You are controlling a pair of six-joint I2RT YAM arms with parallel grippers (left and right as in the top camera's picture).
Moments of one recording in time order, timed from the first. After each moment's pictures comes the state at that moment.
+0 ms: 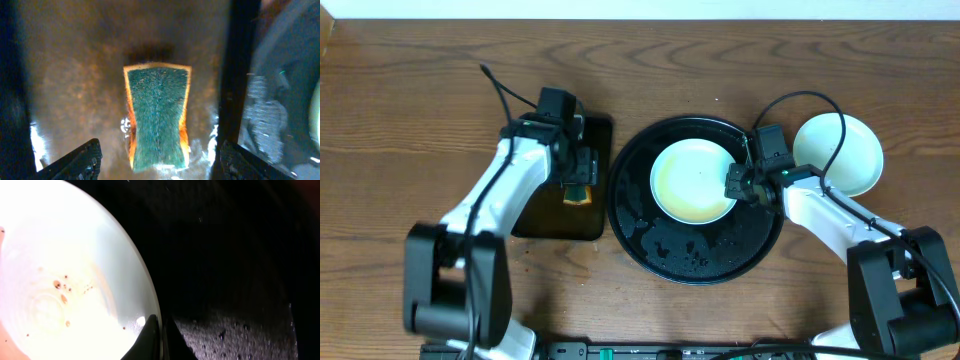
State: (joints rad) left arm -0.18 1.72 1.17 -0.79 0.06 -0.16; right arm 0.29 1.69 0.87 -0.32 -0.04 0.43
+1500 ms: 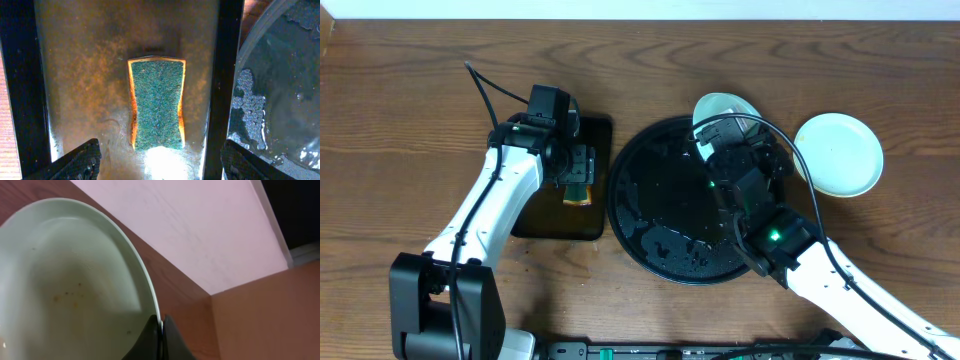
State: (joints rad) left arm -0.18 1.63 1.17 -0.84 0.06 -0.16; right arm 0.70 1.27 0.86 -0.09 0.94 -0.42
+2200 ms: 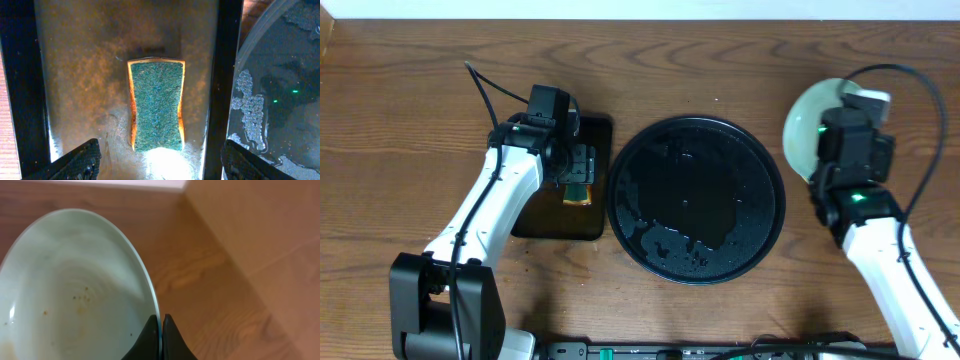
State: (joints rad) left arm -0.18 1.63 1.17 -0.83 0.06 -0.16; right arm 0.08 1.29 0.86 -0.24 0.74 0.06
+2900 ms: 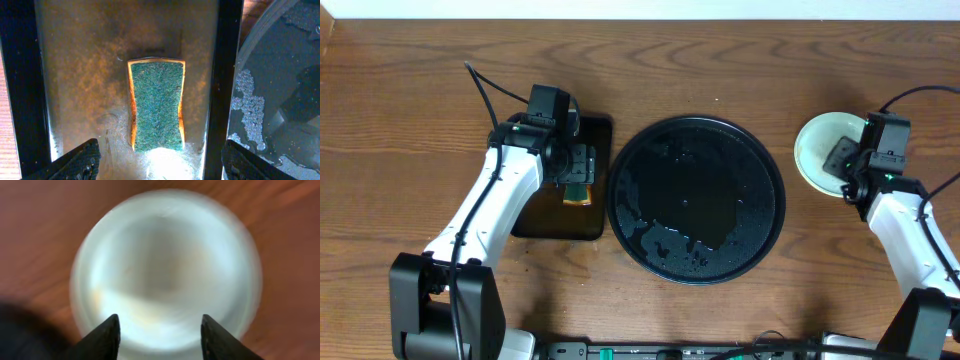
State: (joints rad) left arm -0.18 1.63 1.17 -0.83 0.06 -0.16; right arm -0.16 1.48 0.86 -0.31 0.09 0.33
